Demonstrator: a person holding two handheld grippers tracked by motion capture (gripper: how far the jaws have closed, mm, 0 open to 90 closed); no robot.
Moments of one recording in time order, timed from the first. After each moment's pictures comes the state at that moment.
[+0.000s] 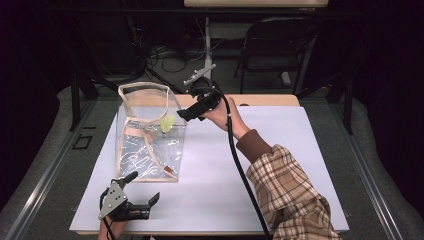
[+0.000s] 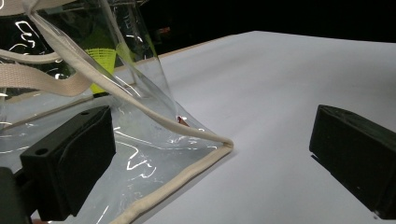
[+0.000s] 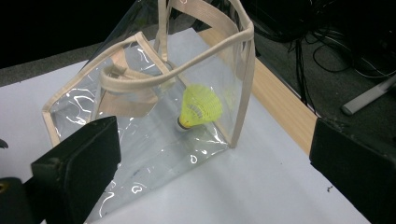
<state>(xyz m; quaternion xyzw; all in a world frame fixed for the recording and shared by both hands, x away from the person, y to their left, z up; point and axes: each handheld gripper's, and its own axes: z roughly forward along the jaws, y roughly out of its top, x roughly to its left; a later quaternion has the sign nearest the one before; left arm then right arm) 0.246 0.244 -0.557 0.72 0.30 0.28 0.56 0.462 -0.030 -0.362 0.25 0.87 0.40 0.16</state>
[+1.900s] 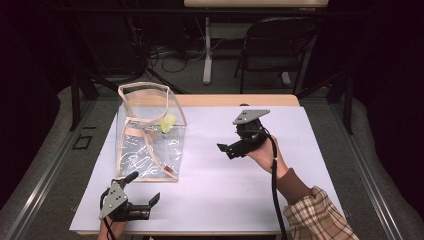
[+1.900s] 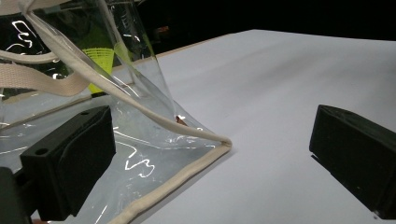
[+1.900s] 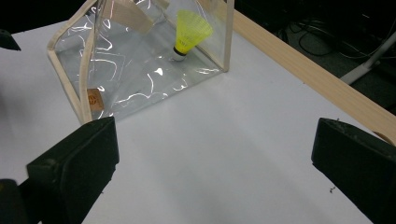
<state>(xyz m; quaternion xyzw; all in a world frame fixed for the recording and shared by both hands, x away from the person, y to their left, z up) 0.246 0.244 -0.557 0.73 0.30 0.28 0.55 0.381 -0.142 -0.425 0.28 0.84 0.43 0.18</state>
